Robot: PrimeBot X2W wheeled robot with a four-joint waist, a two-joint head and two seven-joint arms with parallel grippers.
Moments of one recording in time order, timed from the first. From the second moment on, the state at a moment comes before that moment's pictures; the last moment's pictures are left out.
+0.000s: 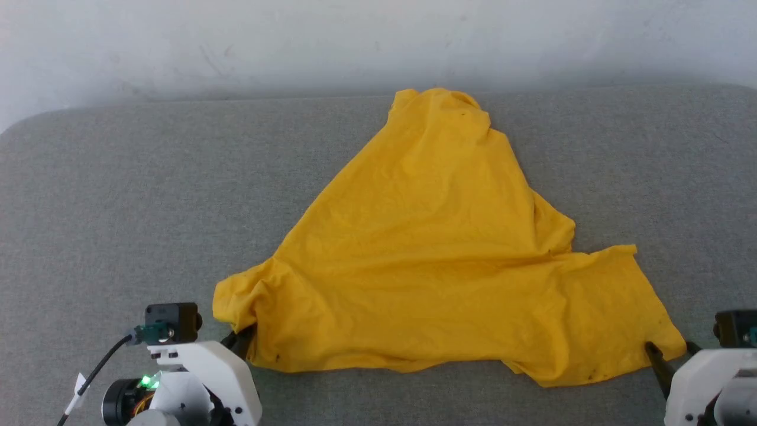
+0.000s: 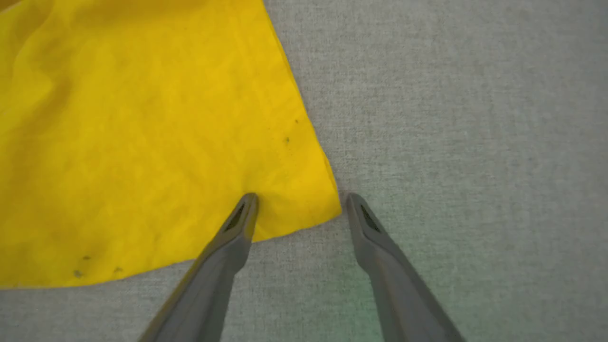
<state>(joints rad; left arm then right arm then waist) -0.06 0.46 -0.41 0.02 -0.72 0.24 0.27 0.03 -0.25 -0.13 0.22 0.24 0.13 0.38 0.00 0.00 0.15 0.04</state>
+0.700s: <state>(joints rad) -0.07 0.51 -0.33 -0.13 -0.67 0.27 0.15 -0.09 -0.37 -0.06 0.00 0.40 0.13 0.47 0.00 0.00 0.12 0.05</state>
